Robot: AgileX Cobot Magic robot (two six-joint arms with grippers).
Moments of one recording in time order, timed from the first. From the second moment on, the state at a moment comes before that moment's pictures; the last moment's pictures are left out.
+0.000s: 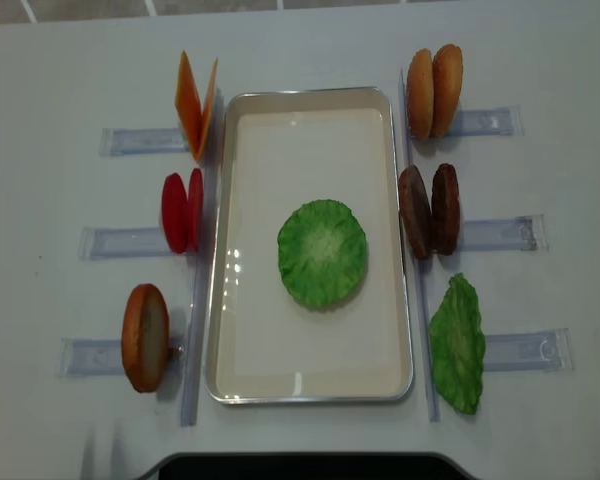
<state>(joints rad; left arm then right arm) 0.16 -0.02 -0.47 0.05 1.11 0.01 -0.09 -0.01 -0.51 0.09 1.13 -0.09</state>
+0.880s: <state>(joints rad) 0.16 -0.02 -0.47 0.05 1.11 0.01 -0.09 -0.01 -0.51 0.09 1.13 -0.09</state>
